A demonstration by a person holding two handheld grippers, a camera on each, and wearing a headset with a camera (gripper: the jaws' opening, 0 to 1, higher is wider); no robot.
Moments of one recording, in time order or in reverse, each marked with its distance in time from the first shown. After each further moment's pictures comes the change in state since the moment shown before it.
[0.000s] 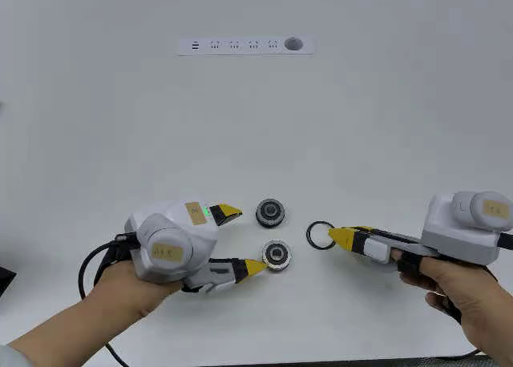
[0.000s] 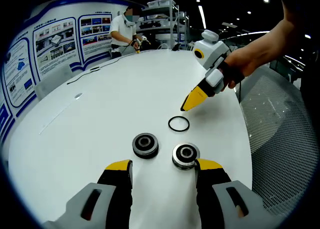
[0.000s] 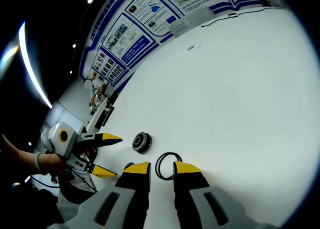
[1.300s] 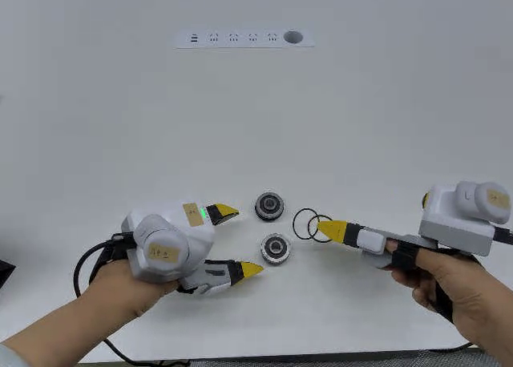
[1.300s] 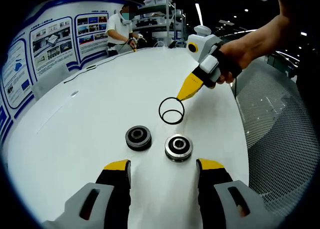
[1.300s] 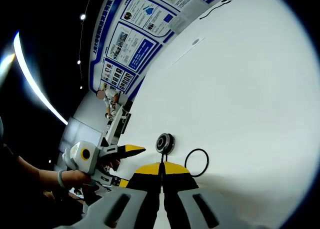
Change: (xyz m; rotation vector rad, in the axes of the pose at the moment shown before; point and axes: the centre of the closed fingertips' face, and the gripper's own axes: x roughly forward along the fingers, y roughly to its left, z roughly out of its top) left arm -0.003 -0.011 -0.014 0.015 0.021 -0.025; right arm 0.000 0.025 0.001 0.162 -0.007 0.148
